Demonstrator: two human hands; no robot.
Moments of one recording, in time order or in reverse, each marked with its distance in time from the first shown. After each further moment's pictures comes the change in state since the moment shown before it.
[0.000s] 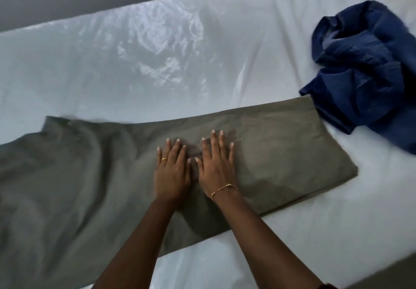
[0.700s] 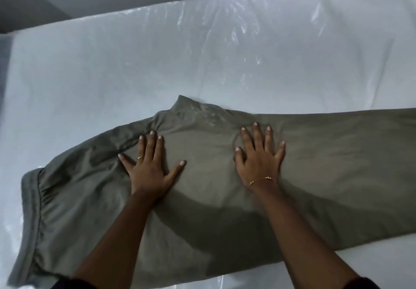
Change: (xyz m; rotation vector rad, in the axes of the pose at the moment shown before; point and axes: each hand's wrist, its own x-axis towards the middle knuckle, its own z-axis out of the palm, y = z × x) left_hand -0.088 -0.323 -0.084 0.128 -0.164 -0.387; right_hand 0.020 -0.212 0.068 -0.069 0.019 0.092
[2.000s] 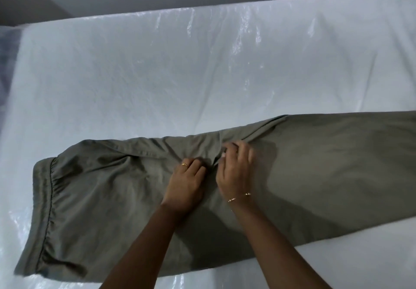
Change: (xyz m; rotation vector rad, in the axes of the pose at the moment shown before) left_hand -0.039 0.030 0.013 -0.251 0.257 0.615; right_hand -0.052 -0.073 -0.027 0.349 0.380 -0.144
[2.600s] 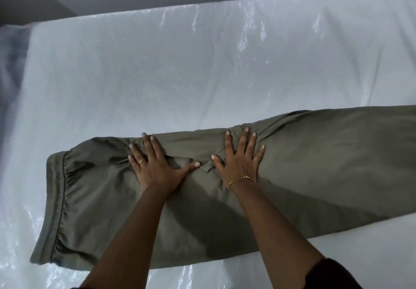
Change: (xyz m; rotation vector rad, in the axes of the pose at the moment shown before) left_hand -0.006 -0.033 -0.034 0.156 -0.322 -0.941; right_hand -0.004 0.016 0.016 -0.365 -0.646 0.144
